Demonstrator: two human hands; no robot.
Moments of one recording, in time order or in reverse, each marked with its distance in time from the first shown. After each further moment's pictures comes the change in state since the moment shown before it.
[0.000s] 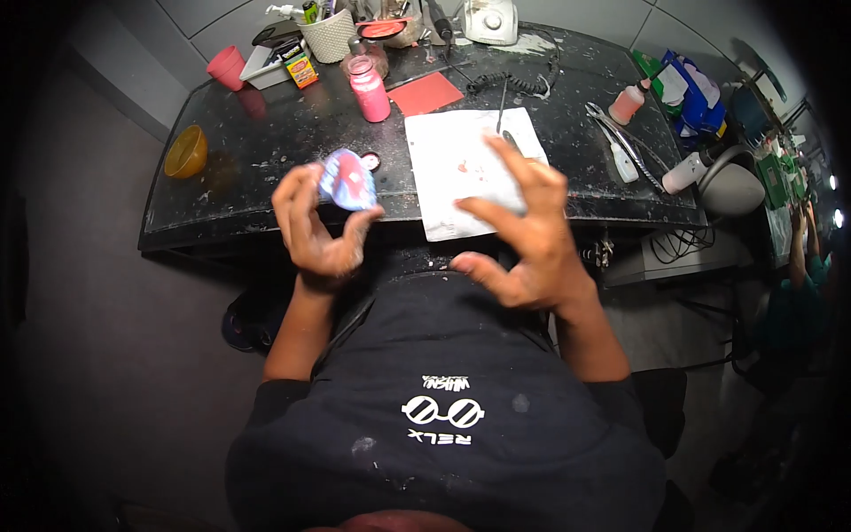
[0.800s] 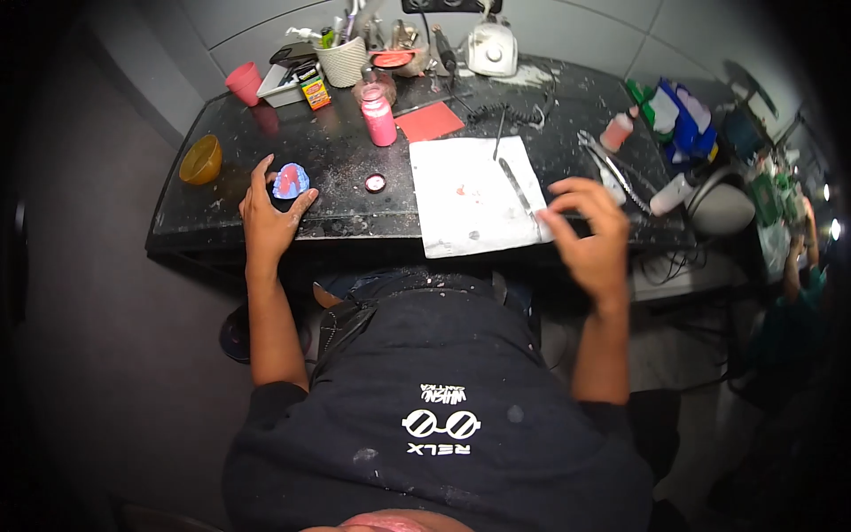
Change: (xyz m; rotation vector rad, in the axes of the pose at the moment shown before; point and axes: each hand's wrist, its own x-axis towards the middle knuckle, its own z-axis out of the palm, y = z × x) left_hand 0.027 -0.066 -0.075 0.582 -0.356 -0.565; right_hand -0.026 0.054 -0.032 0.135 0.167 0.339
